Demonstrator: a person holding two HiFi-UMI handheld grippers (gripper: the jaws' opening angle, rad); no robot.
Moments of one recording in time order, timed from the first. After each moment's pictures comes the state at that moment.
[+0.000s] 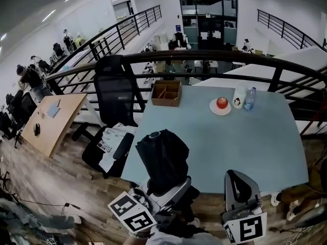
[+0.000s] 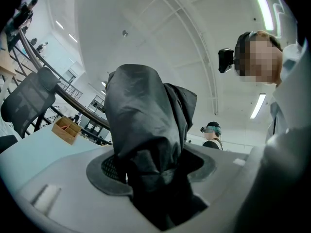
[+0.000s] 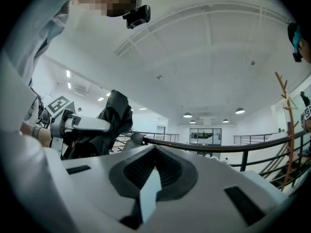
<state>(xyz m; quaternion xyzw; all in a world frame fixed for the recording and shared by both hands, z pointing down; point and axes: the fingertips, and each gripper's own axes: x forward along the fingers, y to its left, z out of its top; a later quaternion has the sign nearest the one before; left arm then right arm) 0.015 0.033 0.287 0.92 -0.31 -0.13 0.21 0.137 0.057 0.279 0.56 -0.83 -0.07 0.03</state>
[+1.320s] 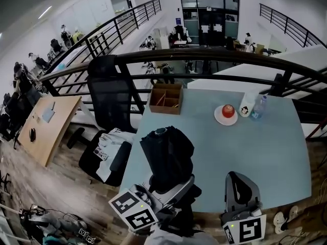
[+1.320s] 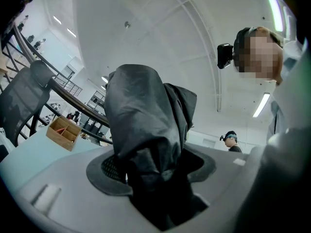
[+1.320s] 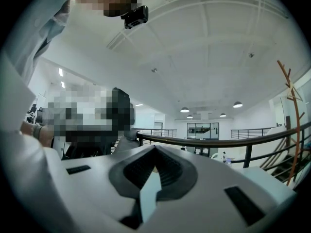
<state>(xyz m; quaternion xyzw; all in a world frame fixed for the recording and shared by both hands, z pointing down) 0.023 -0.096 0.301 0.92 -0.30 -0.11 0.22 0.142 -0.065 0.302 0.57 -0.82 -0.04 0.04</state>
